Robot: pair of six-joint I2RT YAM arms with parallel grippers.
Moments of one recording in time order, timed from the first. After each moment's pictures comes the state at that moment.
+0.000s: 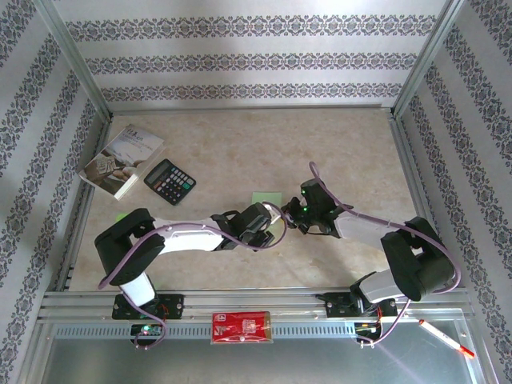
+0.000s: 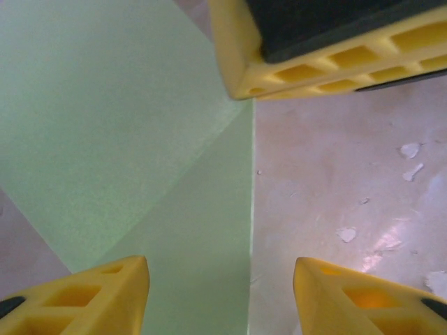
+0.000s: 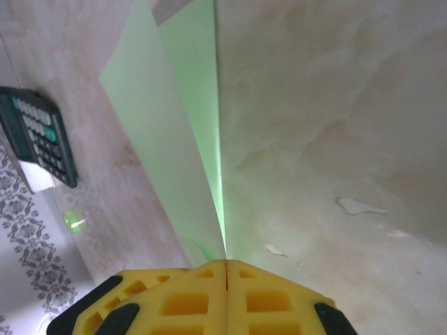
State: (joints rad) left arm -0.97 1.69 0.87 -0.12 -0.15 -0.12; right arm 0.50 1.43 0.58 -0.01 -0.42 1.22
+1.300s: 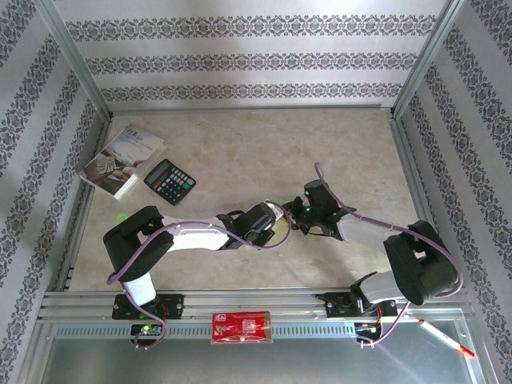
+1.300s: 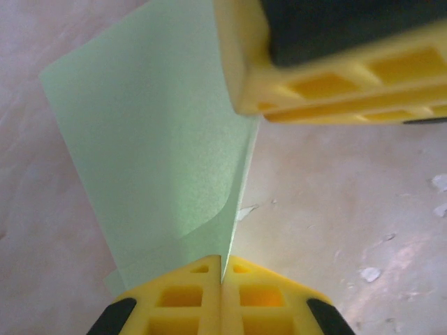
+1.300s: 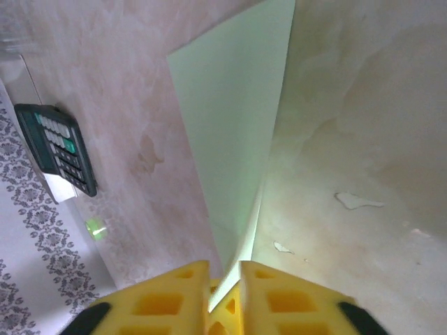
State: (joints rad) left arm -0.97 1.74 0.91 -0.09 -0.17 -0.16; right arm 0.46 1.39 0.54 0.03 -0.43 1.27
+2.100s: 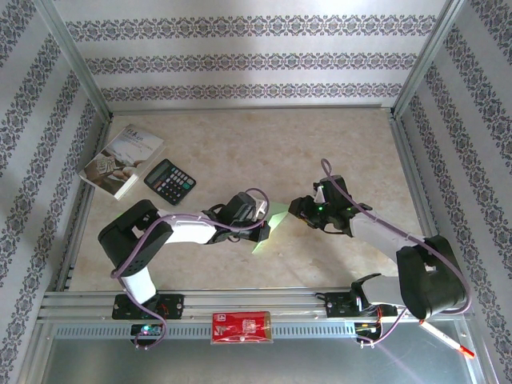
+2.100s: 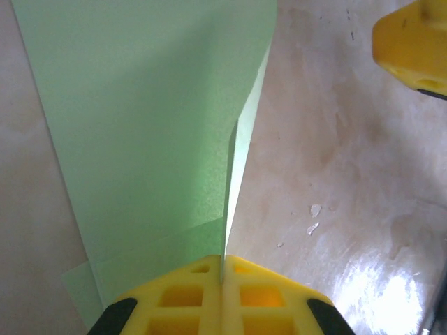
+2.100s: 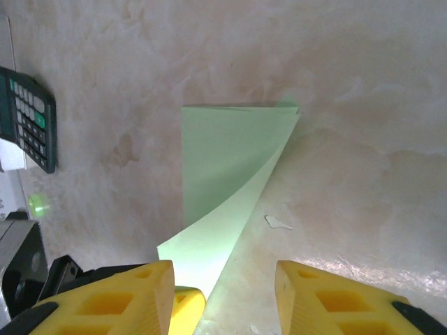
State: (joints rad) left arm -0.80 1.75 0.77 0.17 0.33 -0.62; right arm 0.34 1.30 0.57 -0.17 -0.47 0.85
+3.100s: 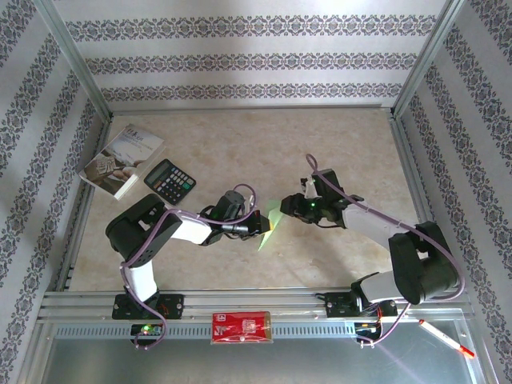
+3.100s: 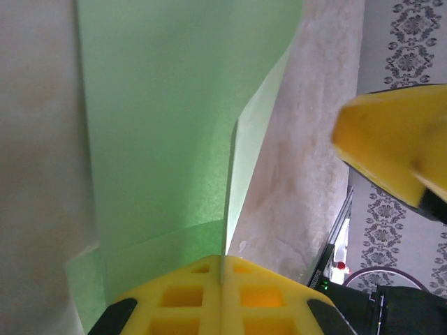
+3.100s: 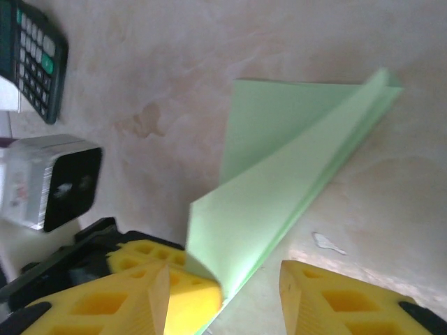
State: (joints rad) left arm -0.72 1.83 0.67 0.55 0.53 -1.10; right arm 0.39 1.41 0.67 -0.19 -0.53 0.69
